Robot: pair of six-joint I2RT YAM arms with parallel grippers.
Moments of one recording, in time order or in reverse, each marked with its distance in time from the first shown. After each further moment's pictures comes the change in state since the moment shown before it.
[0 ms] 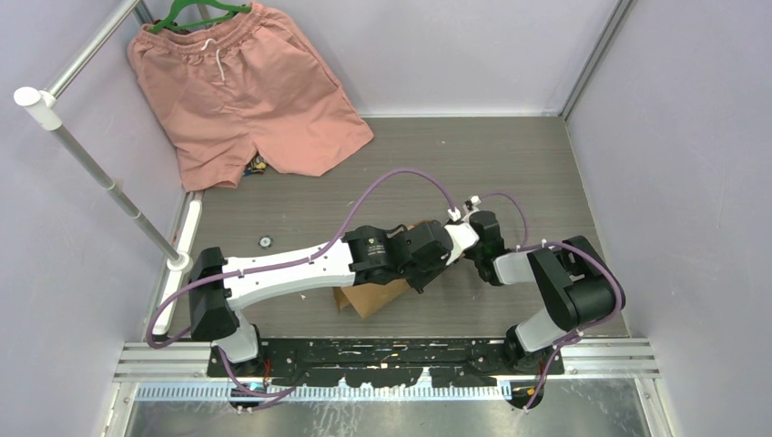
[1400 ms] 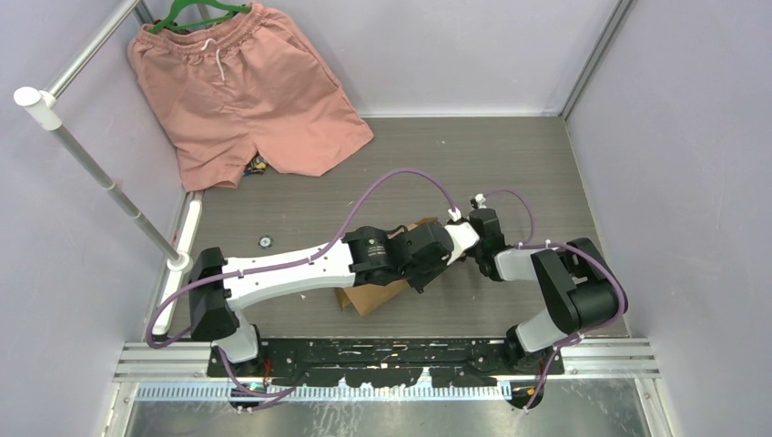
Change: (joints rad) left arm -0.005 0.000 0.003 -0.001 -0.025 0.004; right arm -0.011 -0.019 0.041 -0.168 0.163 -0.108
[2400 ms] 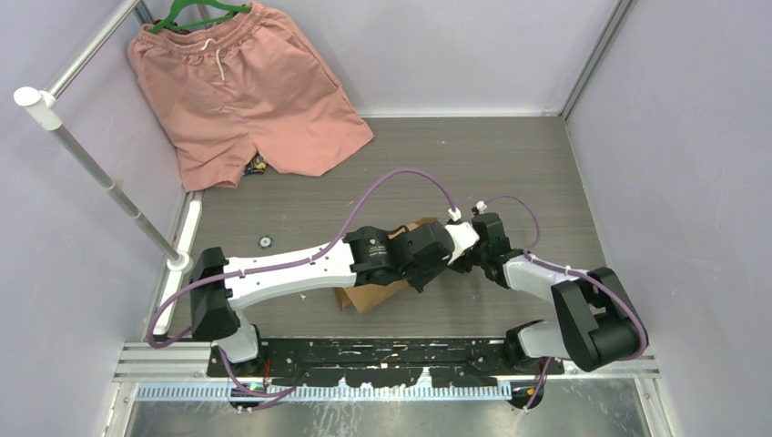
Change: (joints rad) left arm 0.000 0.007 0.004 -0.008 -0.020 0.002; right arm 0.016 -0.212 -0.013 -0.303 -0.042 -0.010
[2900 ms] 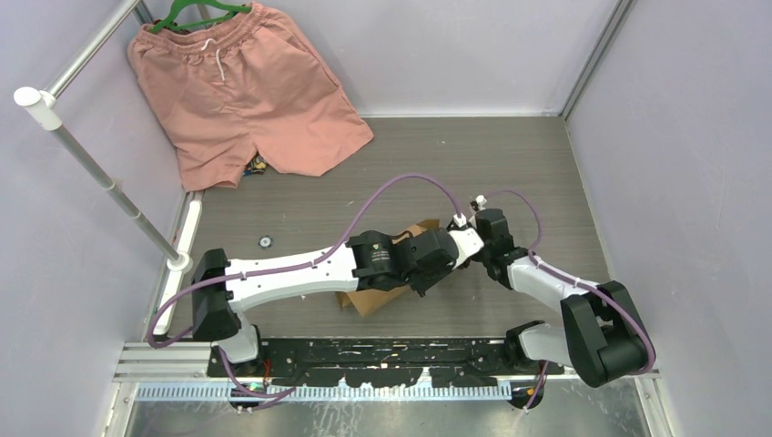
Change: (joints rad) left arm -0.028 0.008 0.016 -0.008 -0.032 0.021; right arm 0.001 -0.067 0.035 0.013 -0.094 0.032
